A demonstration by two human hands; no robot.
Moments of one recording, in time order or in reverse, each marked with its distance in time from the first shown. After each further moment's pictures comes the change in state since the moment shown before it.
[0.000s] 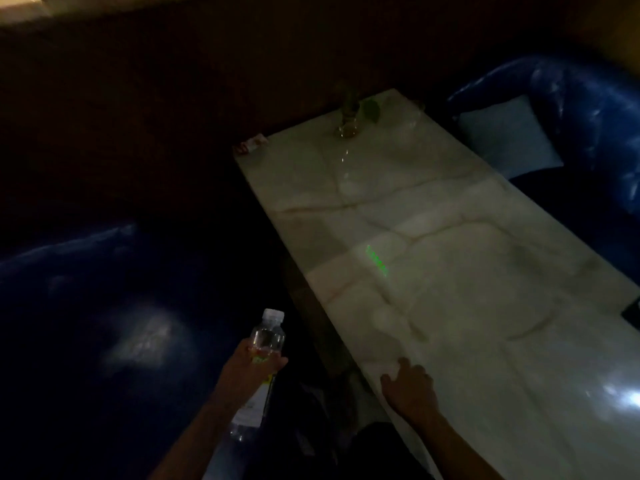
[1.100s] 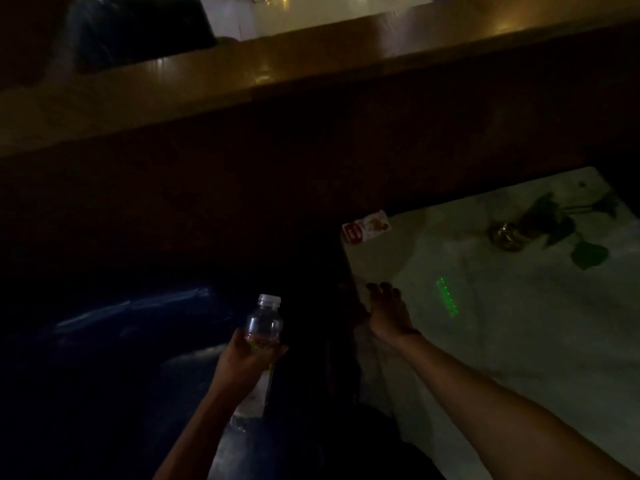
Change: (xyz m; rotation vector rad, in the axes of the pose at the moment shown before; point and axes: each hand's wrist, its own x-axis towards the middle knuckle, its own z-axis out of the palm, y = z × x) left_hand 0.293 0.137 -0.273 -0.272 0.345 -0.247; right_hand 0.260 -0.564 -0.073 -0.358 -0.013 -0.659
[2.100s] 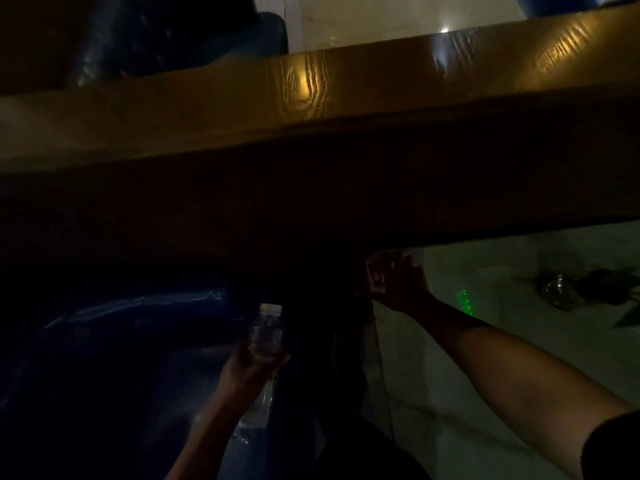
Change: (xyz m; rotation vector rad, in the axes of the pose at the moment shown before) left_hand 0.045 0.026 0.000 -0.060 0.081 -0.136; right_hand 0.145 -0.022 -0.058 -0.412 -0.119 -0.246
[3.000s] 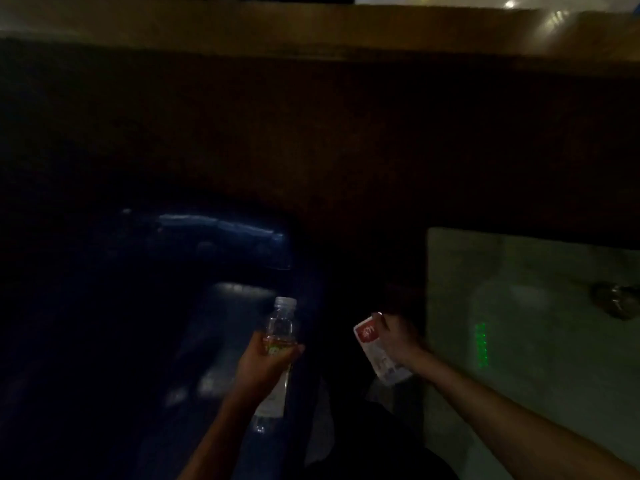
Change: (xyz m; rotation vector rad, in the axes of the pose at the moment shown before) left_hand -0.105 -0.135 -0.048 -0.223 0.136 -0.061; right_hand -0.163 -0.138 0.103 0.534 0.016 -0.005
